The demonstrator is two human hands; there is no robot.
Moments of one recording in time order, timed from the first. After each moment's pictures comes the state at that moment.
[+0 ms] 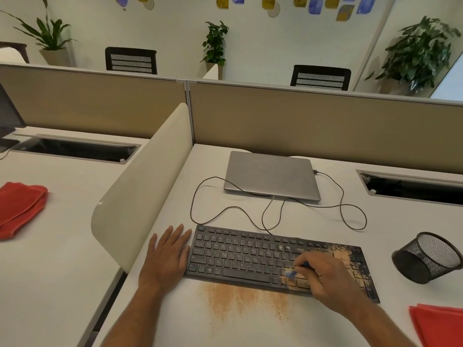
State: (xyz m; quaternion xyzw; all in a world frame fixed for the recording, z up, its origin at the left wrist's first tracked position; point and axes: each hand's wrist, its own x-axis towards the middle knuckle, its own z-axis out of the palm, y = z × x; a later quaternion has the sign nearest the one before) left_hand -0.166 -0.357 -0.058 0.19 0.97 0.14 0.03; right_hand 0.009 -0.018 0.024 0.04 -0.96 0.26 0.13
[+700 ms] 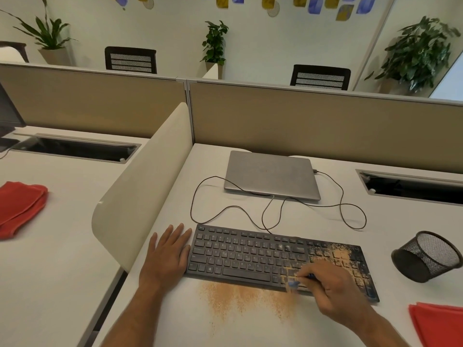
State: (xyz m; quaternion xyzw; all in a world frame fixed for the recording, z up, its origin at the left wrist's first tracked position) left_hand -0.166 -0.358 -0.059 0.19 0.97 0.15 0.03; right_hand 0.026 -0.020 0.021 0.06 -0.95 0.27 0.16
